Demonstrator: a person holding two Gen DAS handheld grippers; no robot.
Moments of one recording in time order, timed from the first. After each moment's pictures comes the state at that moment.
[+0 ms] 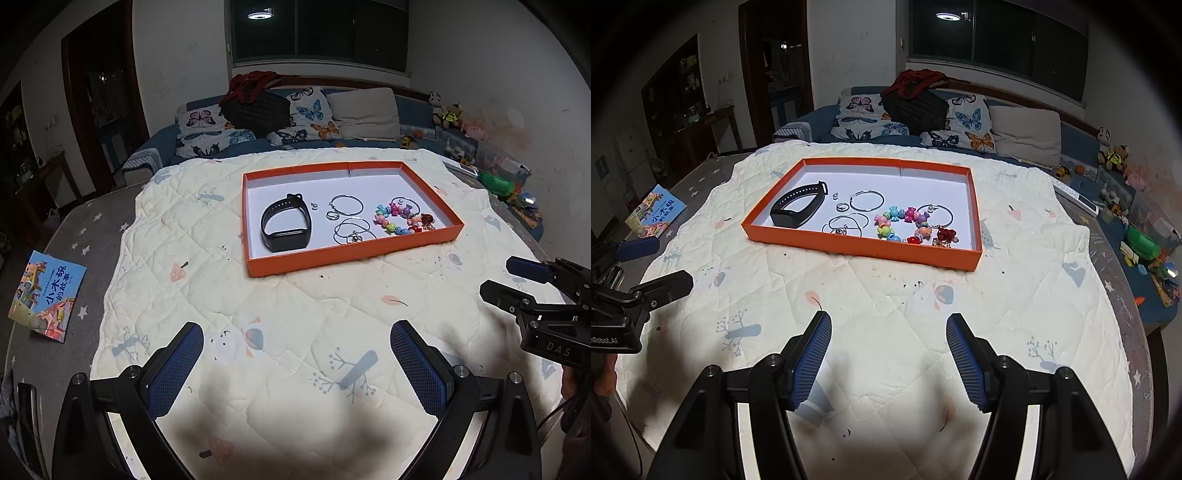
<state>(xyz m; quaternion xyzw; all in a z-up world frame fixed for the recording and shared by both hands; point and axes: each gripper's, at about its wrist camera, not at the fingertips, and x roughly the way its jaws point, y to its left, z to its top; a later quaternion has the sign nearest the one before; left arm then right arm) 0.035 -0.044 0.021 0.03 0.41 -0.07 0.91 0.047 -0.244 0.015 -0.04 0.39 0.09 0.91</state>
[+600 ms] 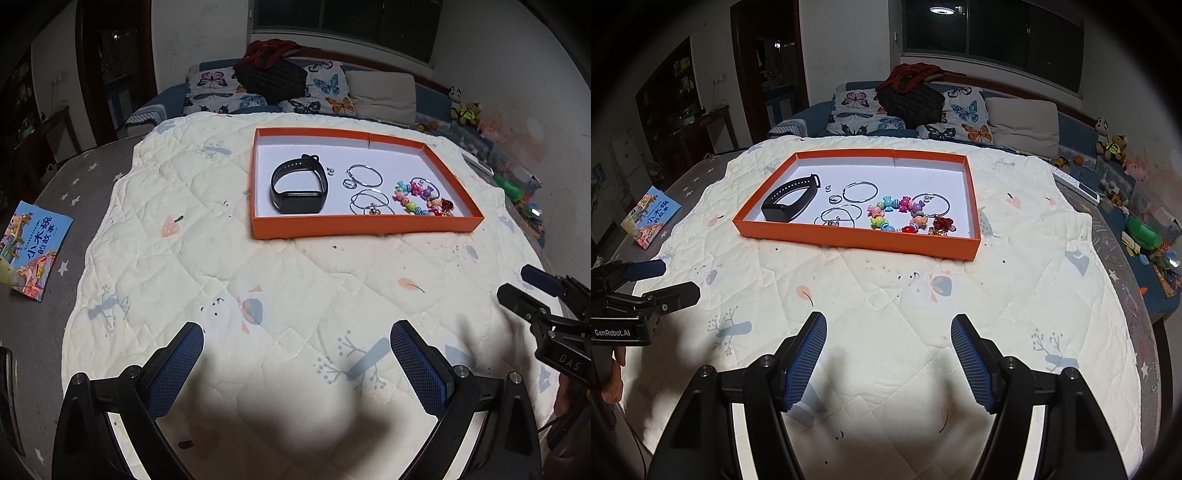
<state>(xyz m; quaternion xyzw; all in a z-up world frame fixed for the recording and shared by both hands) 0.054 -0.030 -0.012 -0.02 0.46 -0.05 0.88 0.051 -0.247 0.006 -0.03 0.40 0.09 0.91</state>
